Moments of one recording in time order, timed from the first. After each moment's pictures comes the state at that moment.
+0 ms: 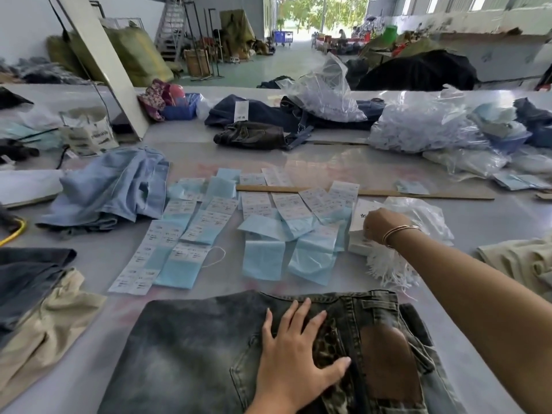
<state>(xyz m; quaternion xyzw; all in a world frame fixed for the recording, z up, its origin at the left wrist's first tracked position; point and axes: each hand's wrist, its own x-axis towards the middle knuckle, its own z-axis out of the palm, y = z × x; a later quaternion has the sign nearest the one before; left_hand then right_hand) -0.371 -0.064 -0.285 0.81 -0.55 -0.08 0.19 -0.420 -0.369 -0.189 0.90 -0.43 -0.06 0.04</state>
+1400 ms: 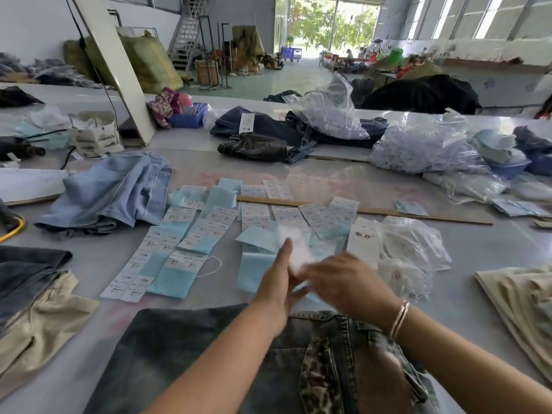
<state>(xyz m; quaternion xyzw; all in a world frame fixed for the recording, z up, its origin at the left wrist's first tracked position) -0.320 -0.128 -0.179 0.53 -0.08 -0.50 0.68 -0.434 -0.239 -0.172 0.97 -0.01 0.24 0.02</state>
